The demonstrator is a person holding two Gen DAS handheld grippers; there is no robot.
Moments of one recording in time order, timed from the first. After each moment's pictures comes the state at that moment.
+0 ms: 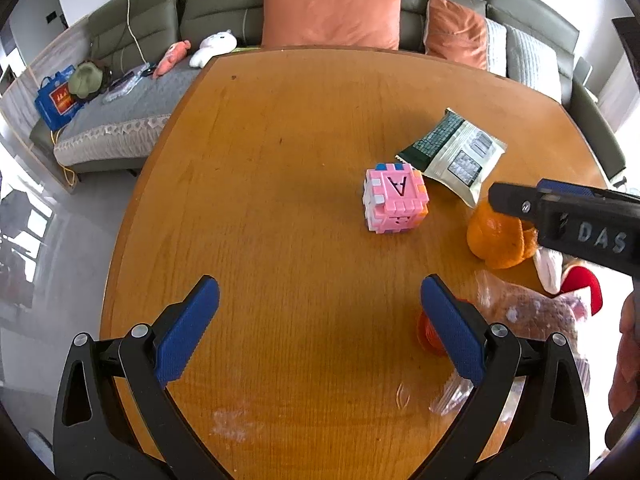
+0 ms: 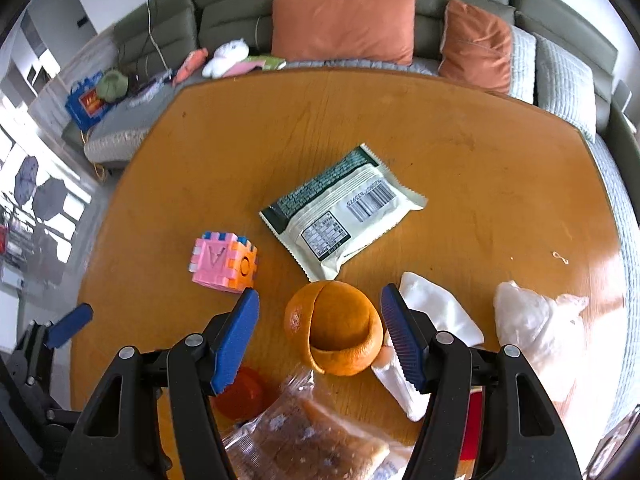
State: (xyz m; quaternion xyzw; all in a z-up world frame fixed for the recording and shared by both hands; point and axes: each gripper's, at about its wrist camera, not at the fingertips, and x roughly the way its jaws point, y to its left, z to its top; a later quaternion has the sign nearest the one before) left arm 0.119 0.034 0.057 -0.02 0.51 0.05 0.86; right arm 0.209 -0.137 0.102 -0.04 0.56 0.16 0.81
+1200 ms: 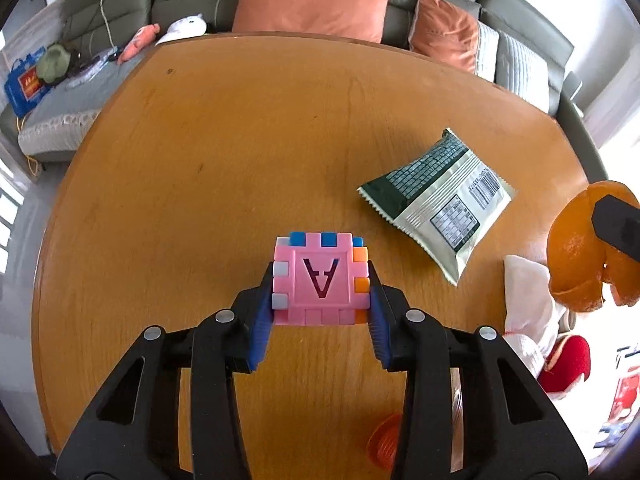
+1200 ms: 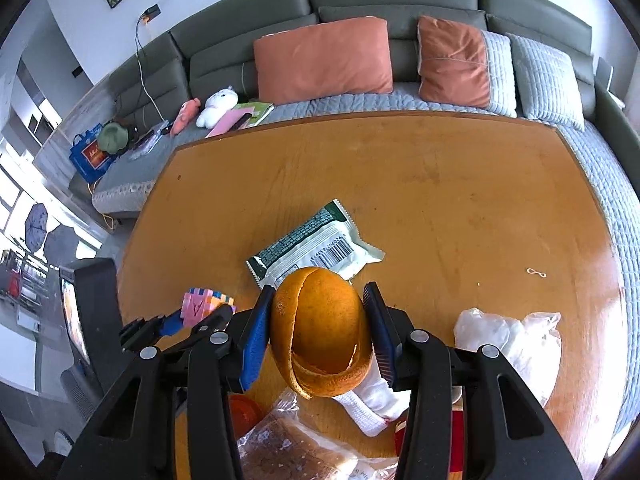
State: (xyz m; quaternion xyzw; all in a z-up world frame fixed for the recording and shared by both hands) left arm 0.186 0.024 0.024 -0.08 0.52 0.00 0.85; right arm 0.213 -0.174 0.151 0.04 0.51 0.15 0.85
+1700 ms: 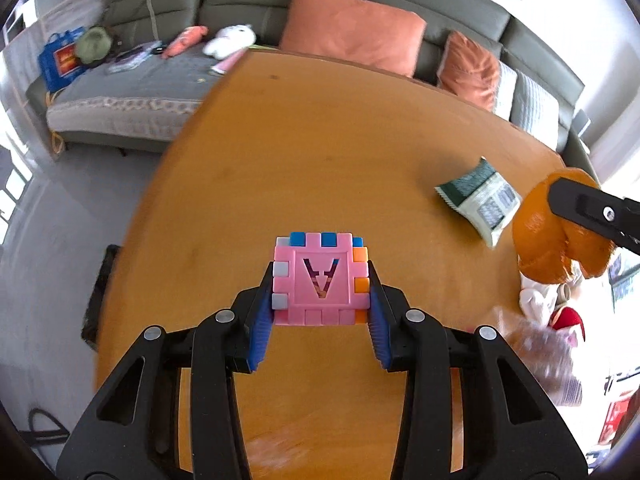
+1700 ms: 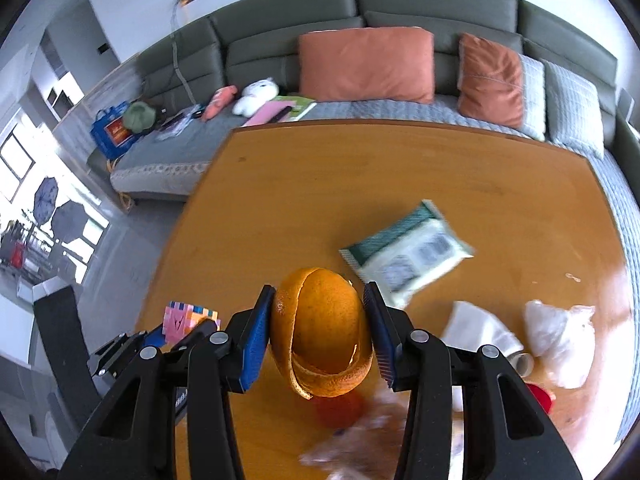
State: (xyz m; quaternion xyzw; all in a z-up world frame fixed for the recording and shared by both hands) left arm 0.112 0.105 0.062 -0.11 0.49 0.04 0.87; right arm 0.173 -0.067 0.173 0.00 0.50 0.20 0.84
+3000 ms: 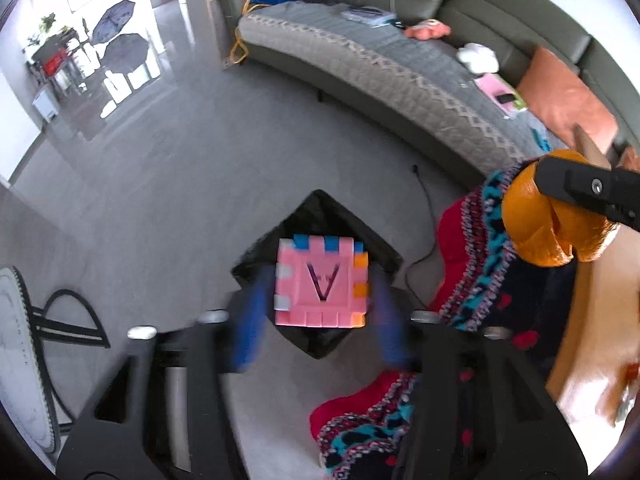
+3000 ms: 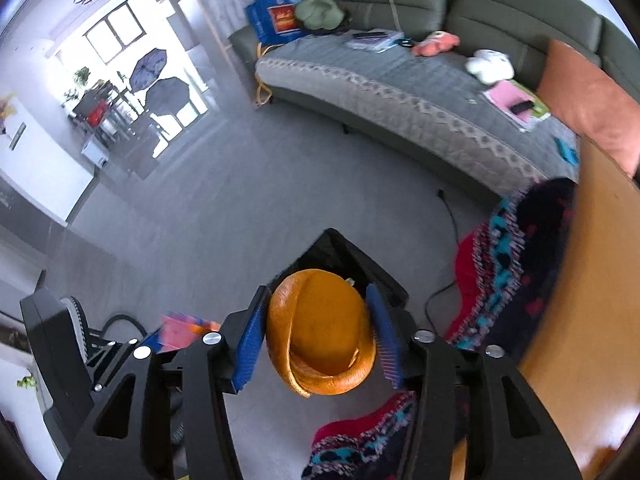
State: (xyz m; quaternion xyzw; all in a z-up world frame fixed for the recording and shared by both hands) left arm -0.061 0.475 0.026 -0.21 0.49 0.31 0.79; right arm 0.063 0.372 0.127 -0.14 0.52 0.40 0.74
